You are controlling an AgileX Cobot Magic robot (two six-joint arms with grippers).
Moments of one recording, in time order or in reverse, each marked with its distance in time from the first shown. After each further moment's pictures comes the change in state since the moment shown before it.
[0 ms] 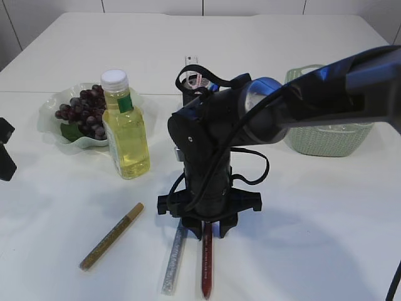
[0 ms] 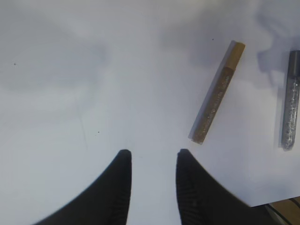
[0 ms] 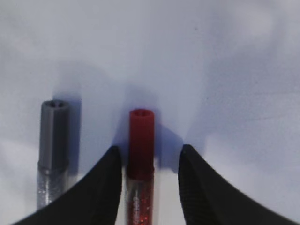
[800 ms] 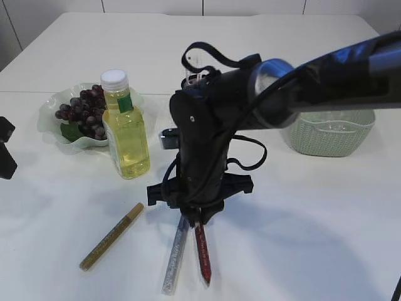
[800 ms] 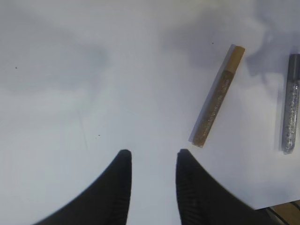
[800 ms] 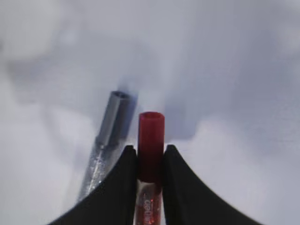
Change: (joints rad) left arm 0.000 0.000 0.000 0.000 -0.010 0.000; right arm -0.009 -0.035 -0.019 0.065 -0.024 -0.202
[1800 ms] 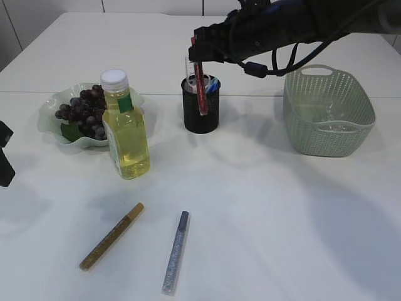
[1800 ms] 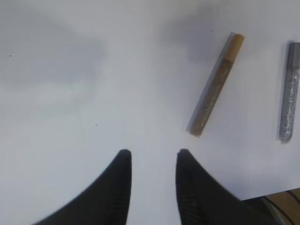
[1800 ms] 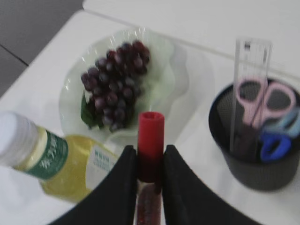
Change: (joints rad) left arm 0.000 0.000 0.000 -0.008 0.041 0.000; right arm -0.428 -0.091 -0.170 1.072 -0.331 -1.483
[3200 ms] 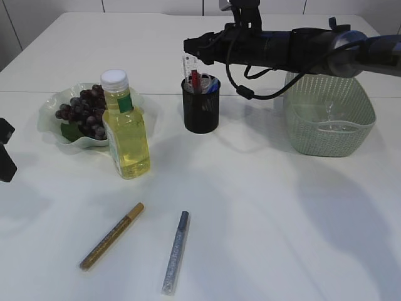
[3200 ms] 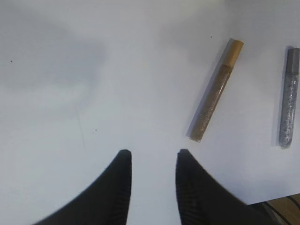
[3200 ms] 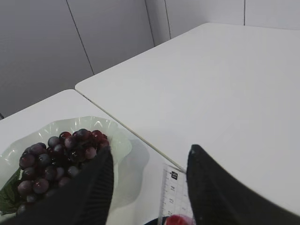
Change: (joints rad) left arm 0.000 0.000 0.000 0.000 -0.023 0.000; right arm -0.073 0.366 -0.300 0.718 0.026 -0.928
